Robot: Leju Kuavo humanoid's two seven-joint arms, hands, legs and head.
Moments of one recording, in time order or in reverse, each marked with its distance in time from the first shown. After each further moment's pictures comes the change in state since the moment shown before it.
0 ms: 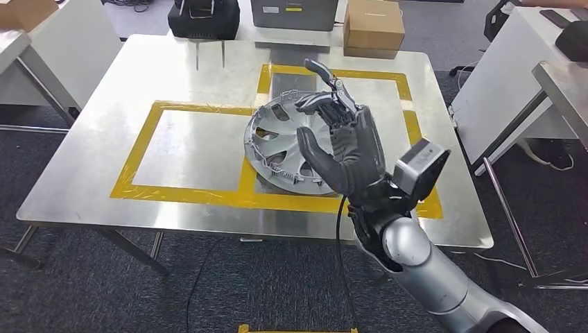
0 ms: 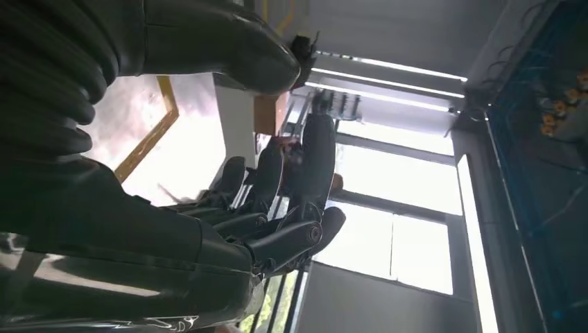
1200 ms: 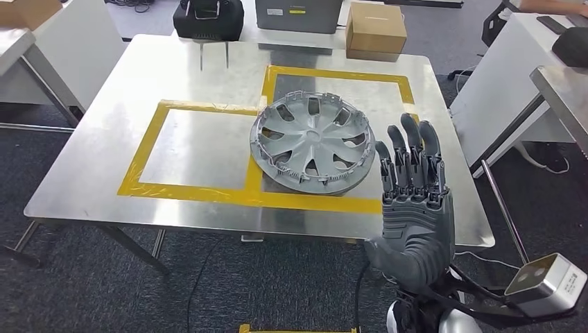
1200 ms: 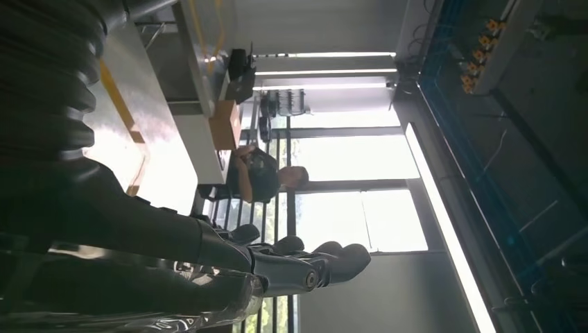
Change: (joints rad) left arm -0.004 0.016 0.100 0.000 -0.004 0.045 0.049; right arm 0.450 -0.002 -0.116 -0.356 -0.037 0.033 -0.135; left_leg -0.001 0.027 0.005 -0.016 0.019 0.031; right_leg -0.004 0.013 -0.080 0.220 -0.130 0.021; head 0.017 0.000
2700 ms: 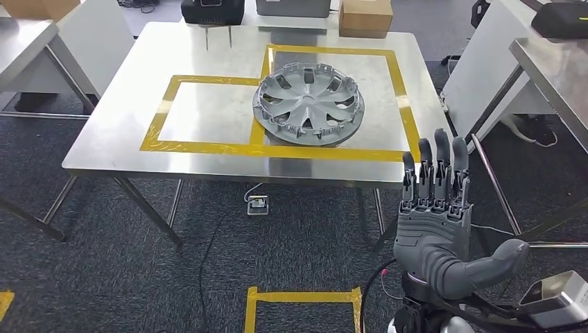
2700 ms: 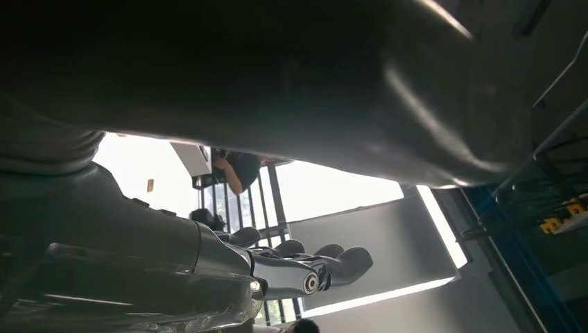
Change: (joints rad) left arm -0.013 0.059 0.021 0.000 -0.029 0.013 -0.057; right arm 0.109 0.041 -0.034 0.017 -0.110 -0.068 -0.162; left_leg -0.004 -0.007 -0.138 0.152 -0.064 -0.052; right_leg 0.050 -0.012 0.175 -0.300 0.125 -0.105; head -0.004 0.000
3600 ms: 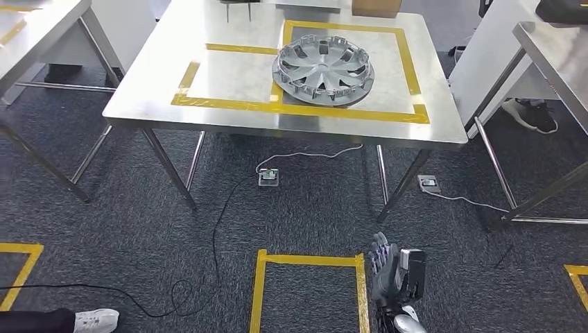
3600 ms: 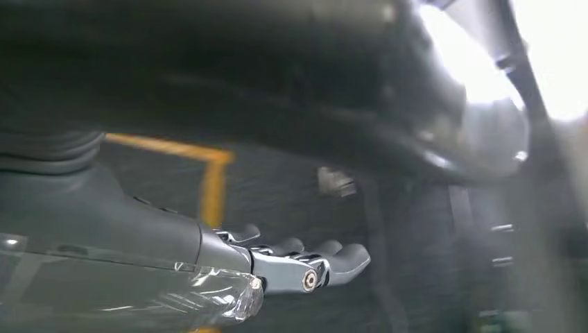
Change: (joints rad) left arm -0.007 -0.001 -0.003 0.002 -0.001 0.004 0.014; right arm -0.110 0.065 -0.065 1.262 -0.307 0.186 -0.023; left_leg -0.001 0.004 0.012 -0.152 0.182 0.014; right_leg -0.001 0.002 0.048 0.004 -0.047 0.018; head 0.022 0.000
